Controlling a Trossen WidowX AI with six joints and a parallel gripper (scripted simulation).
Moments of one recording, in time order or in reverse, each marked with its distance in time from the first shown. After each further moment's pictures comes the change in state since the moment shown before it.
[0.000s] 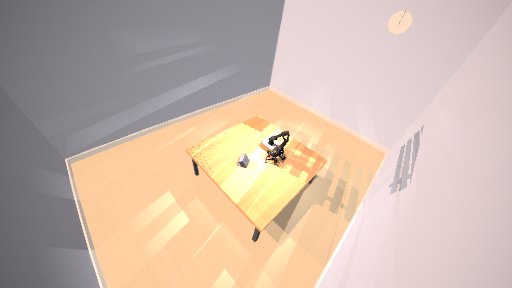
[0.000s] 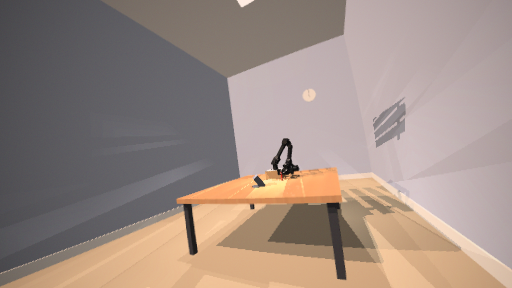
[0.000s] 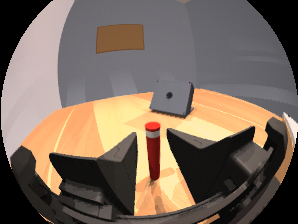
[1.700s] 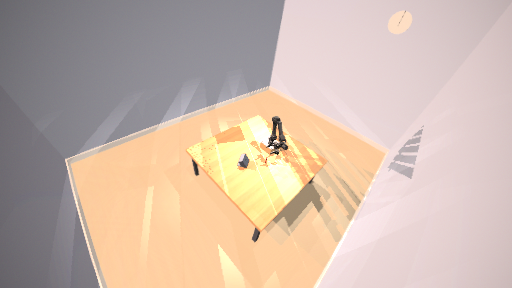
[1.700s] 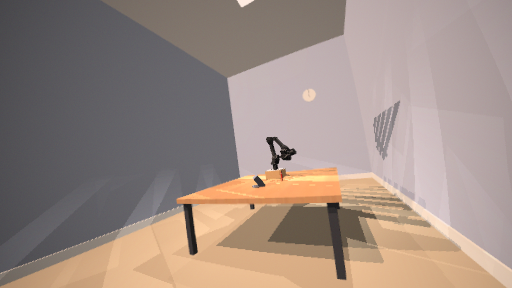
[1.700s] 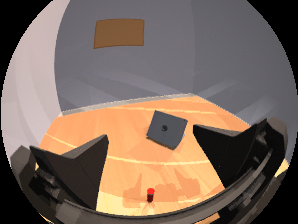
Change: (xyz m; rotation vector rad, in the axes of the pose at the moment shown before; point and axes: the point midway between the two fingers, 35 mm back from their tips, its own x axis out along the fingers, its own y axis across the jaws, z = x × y) arm -0.003 0.001 0.149 -0.048 0.110 -0.026
